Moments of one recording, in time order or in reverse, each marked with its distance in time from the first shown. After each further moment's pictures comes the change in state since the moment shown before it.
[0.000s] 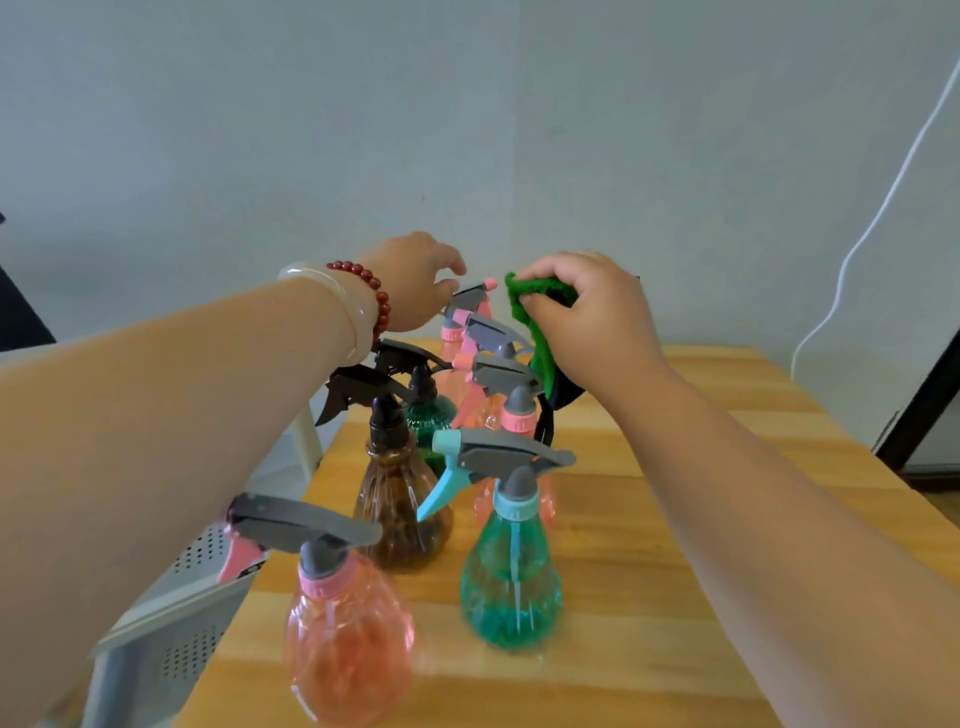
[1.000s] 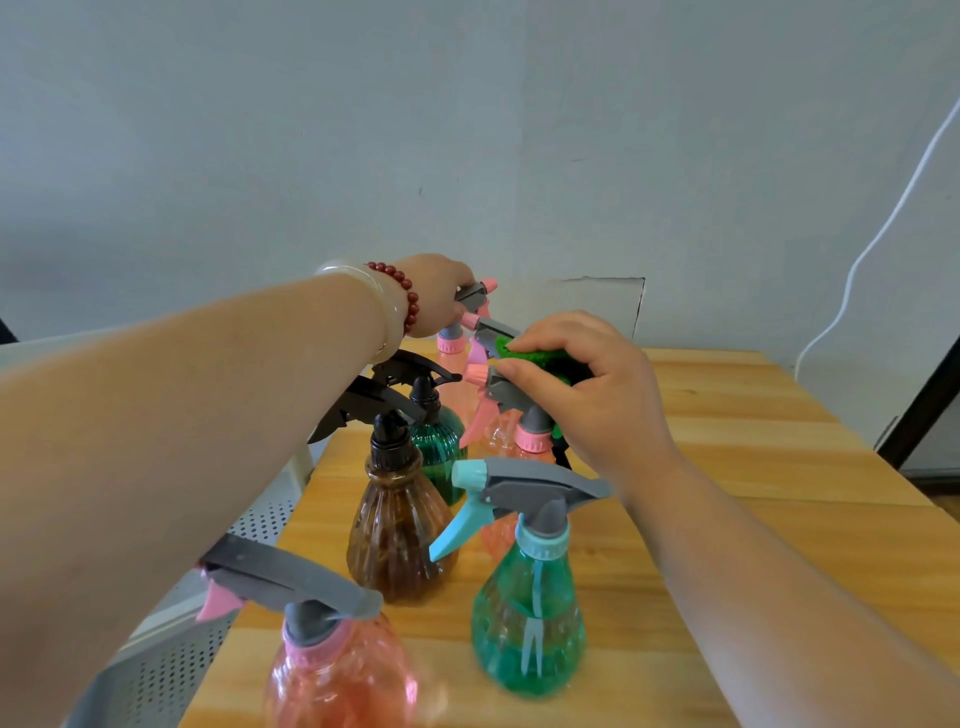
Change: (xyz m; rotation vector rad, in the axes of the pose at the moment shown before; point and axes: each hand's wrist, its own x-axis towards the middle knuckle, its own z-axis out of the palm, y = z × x) left_hand 0.044 -0.009 0.025 0.033 -0.167 0.035; right_hand -0.033 0.025 0.037 0.394 0.018 -0.145
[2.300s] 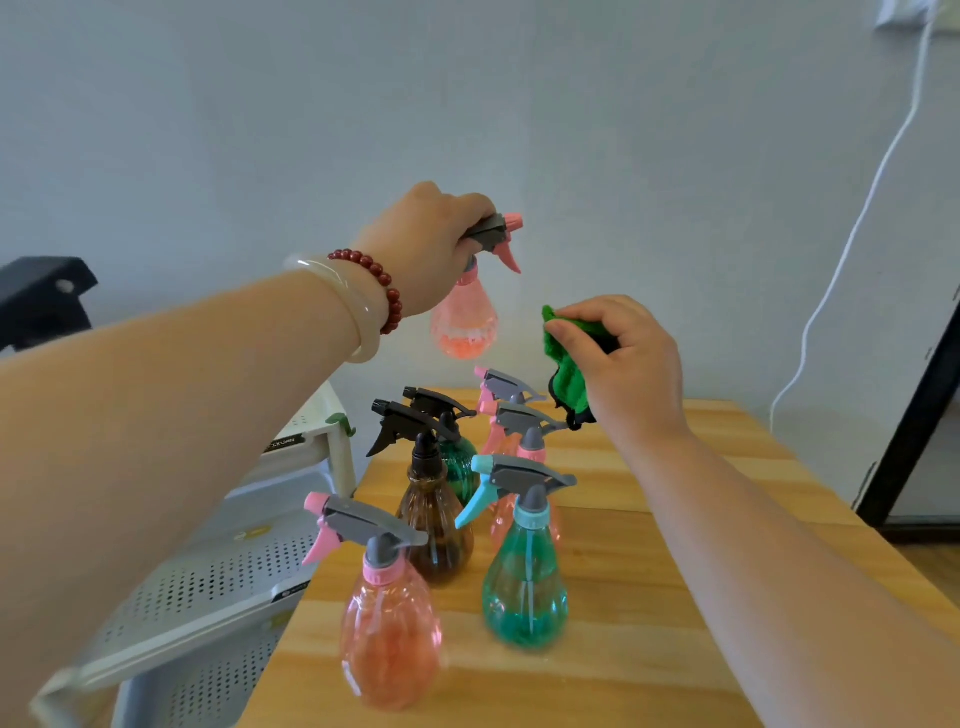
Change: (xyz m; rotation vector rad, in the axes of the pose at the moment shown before) left_hand -0.125 0.027 -0.109 -0.078 0.599 0.159; right_hand 0.017 -0.089 -0.039 -0.146 0.201 -0.008
